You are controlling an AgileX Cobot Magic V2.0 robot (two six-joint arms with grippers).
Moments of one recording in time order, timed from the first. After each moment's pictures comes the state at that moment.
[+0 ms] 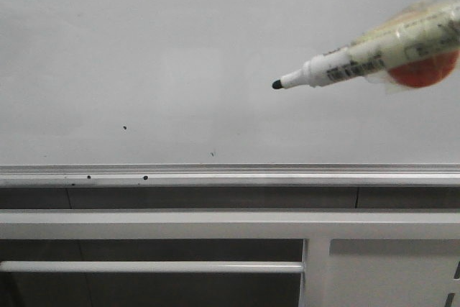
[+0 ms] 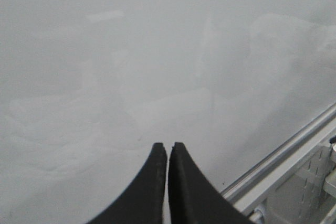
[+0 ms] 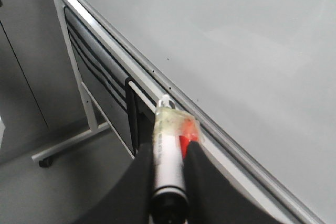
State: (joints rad) left arm -1.05 0.69 -0.32 -1.09 -0.41 1.08; right arm 0.80 0.44 -0.44 0.02 0.39 -0.11
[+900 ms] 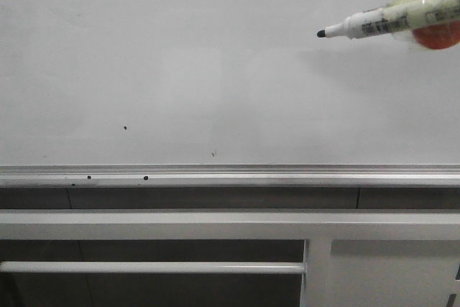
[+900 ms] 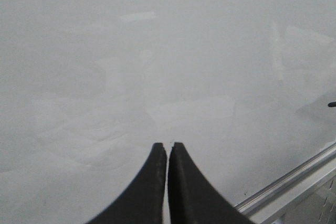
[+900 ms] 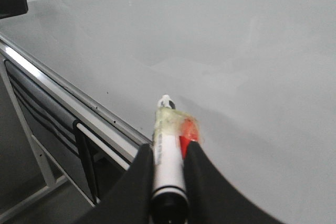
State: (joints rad) left arm -1.05 0.69 -0.32 -1.15 -0.48 1.08; right arm 0.61 0.39 -0.33 0.00 0.19 -0.07
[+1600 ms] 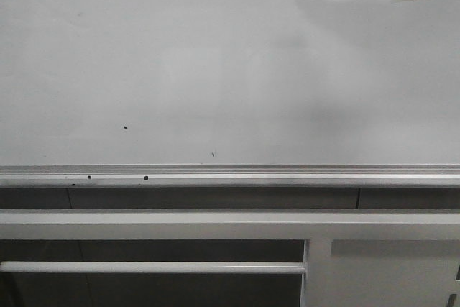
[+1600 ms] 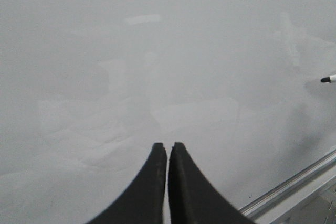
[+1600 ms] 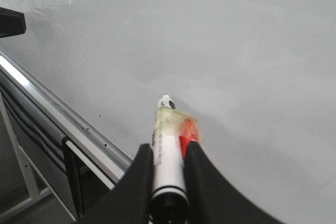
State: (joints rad) left arm -1.05 0.69 -0.32 -1.15 -0.49 1.08; right arm 0.61 0.48 -0.40 -0.06 0.13 -0.07
